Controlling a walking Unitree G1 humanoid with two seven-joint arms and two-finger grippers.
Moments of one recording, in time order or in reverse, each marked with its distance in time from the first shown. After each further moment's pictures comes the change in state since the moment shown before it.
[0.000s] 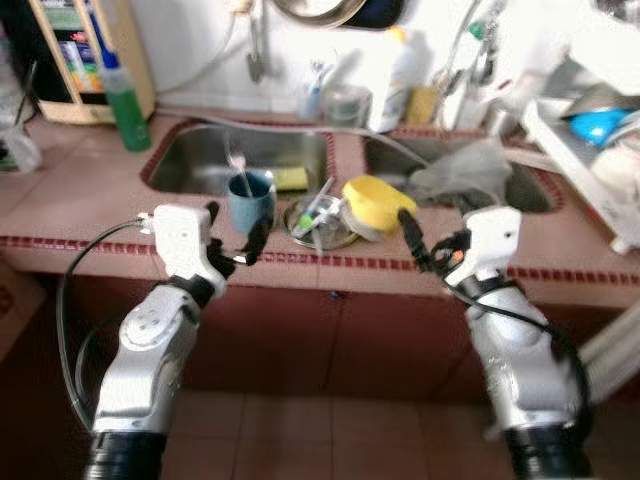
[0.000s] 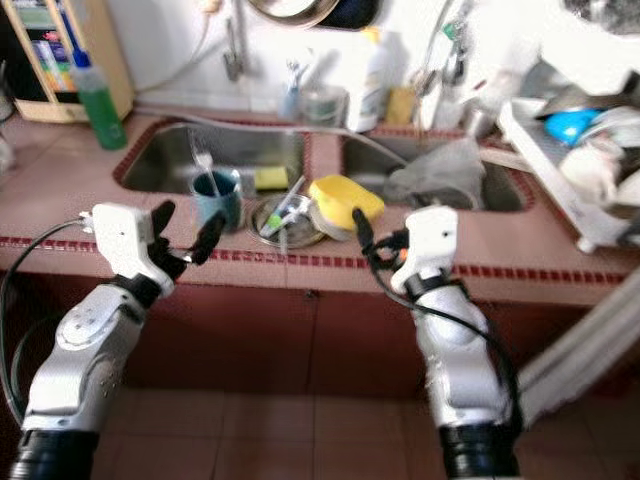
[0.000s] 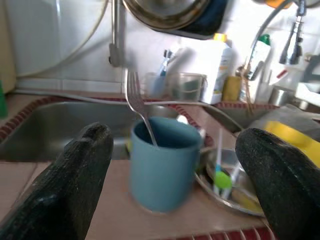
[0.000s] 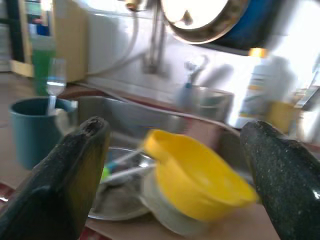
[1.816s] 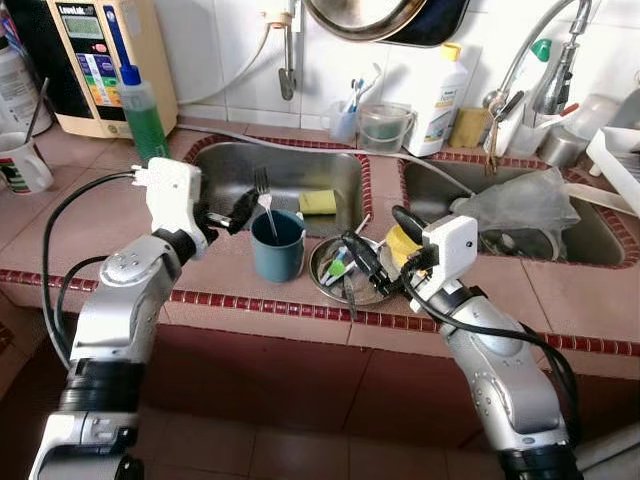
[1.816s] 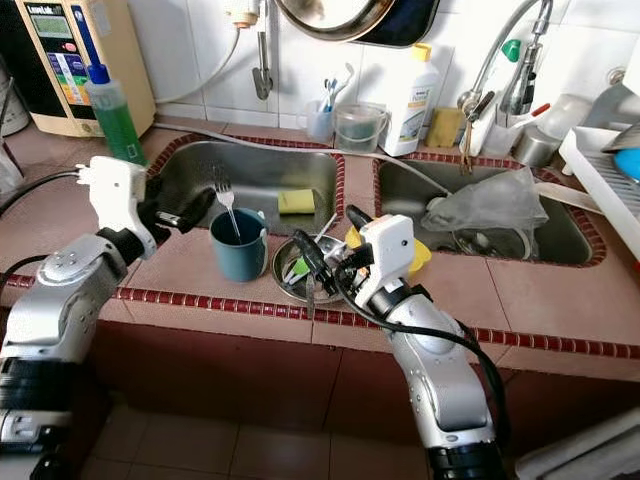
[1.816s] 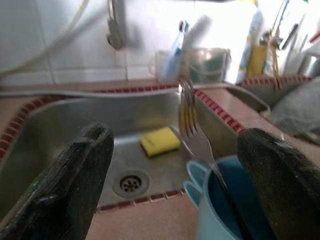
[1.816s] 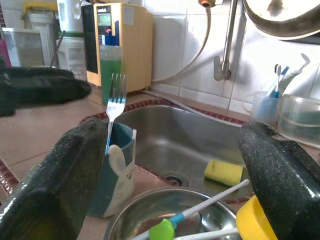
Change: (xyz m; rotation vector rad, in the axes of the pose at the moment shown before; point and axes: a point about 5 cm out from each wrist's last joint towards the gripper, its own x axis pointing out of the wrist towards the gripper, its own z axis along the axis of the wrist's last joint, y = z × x) left arm 0.046 0.015 0.014 0.074 0.176 -0.120; right arm -0.013 0.026 0.013 0.135 0.023 0.228
